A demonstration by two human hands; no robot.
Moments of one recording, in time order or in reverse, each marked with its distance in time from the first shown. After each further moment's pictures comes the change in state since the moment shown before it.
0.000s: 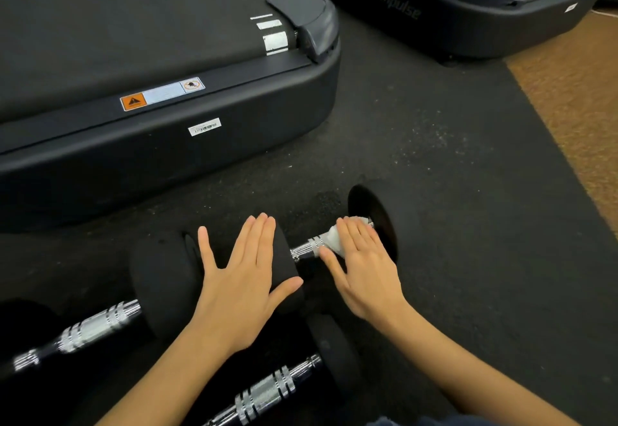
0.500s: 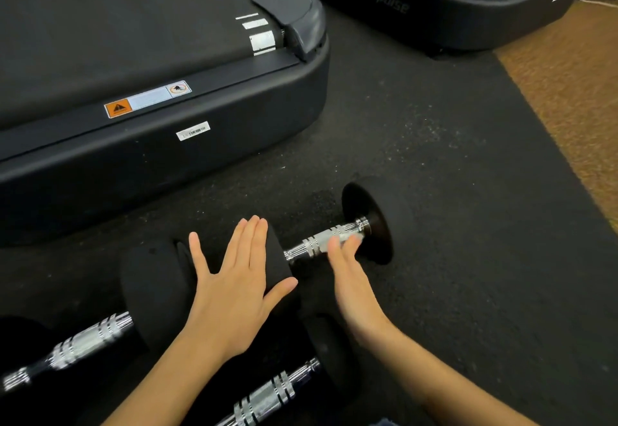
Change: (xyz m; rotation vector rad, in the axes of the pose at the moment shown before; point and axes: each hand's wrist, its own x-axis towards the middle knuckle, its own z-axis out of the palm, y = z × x) left_hand 0.004 -0.003 0.000 -0.011 -0.020 -0.012; right_hand -0.010 -0.033 0.003 1.201 -0.210 0.585
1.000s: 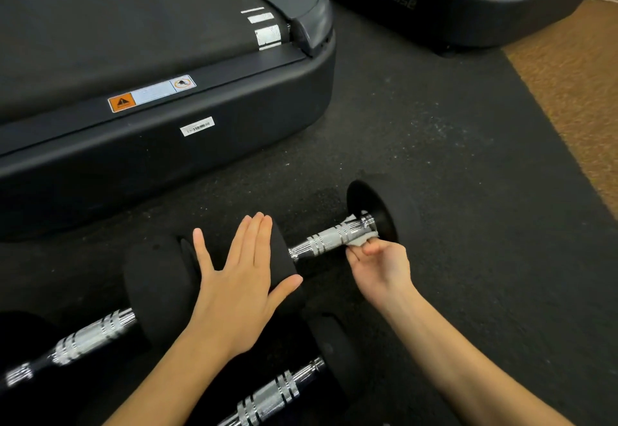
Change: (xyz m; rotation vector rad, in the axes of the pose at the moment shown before) left_hand 0.000 0.000 0.000 -0.017 0.020 0.002; right_hand 0.026 -0.018 -0.031 1.107 0.217 0.204
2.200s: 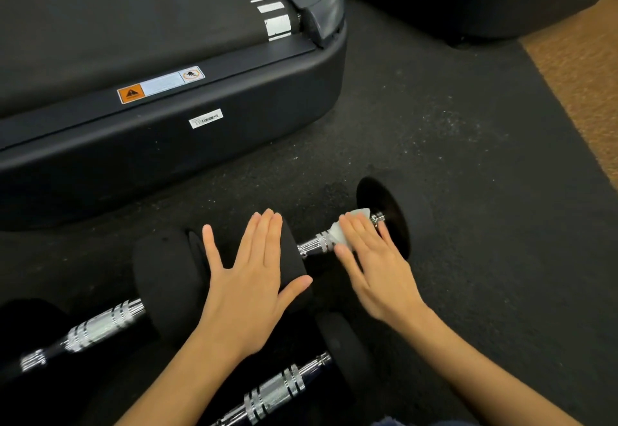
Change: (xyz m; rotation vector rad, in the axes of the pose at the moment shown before) left_hand -0.006 0.006 -0.002 0.016 -0.006 -0.011; right_hand -0.009 0.006 -0.024 -2.047 -0.386 -0.927
